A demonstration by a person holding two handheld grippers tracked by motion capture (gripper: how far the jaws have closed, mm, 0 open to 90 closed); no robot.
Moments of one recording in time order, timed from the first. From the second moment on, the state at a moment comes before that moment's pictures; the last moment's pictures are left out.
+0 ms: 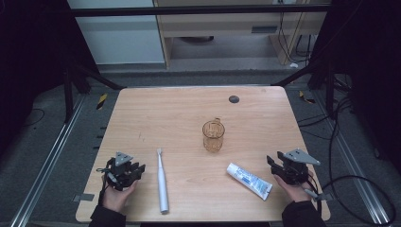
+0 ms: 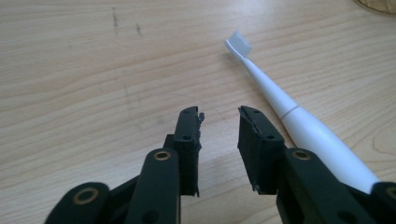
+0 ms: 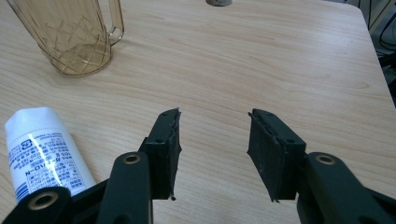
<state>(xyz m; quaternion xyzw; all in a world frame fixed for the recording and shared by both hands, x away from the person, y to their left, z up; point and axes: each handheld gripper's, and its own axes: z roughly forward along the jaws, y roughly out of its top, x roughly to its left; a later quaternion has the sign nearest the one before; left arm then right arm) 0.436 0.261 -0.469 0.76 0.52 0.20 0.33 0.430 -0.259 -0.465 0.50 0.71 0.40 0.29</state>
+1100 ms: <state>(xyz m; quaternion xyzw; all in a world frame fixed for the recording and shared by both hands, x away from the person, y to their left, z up) 0.444 0.222 -0.484 0.80 0.48 0.15 0.32 0.433 -0.260 -0.469 0.49 0.72 0.39 0.29</state>
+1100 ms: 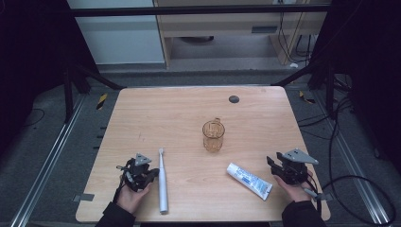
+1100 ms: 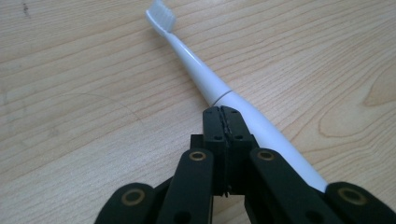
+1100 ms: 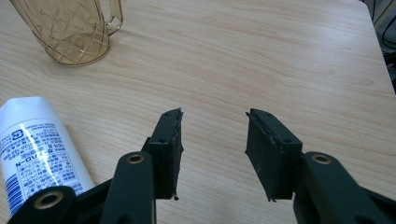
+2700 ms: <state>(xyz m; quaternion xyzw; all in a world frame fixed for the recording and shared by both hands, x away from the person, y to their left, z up) 0.452 0.203 -0.478 0.81 0.45 0.16 0.33 0.435 -0.257 -0.471 0.49 0.73 0.38 0.29</state>
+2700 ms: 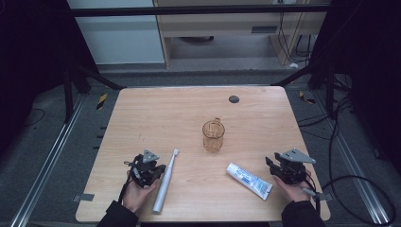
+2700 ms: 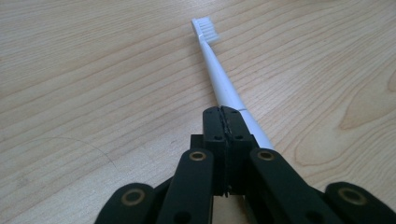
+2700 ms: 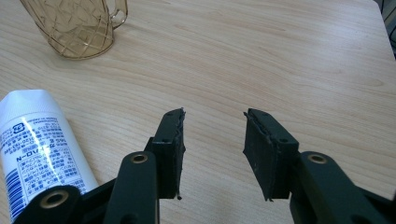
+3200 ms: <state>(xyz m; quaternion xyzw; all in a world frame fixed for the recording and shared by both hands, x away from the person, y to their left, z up) 0.462 0.203 -0.483 0.82 0.46 0.16 0.31 0.435 -0.257 -0.472 0.49 0.73 0.38 0.28</state>
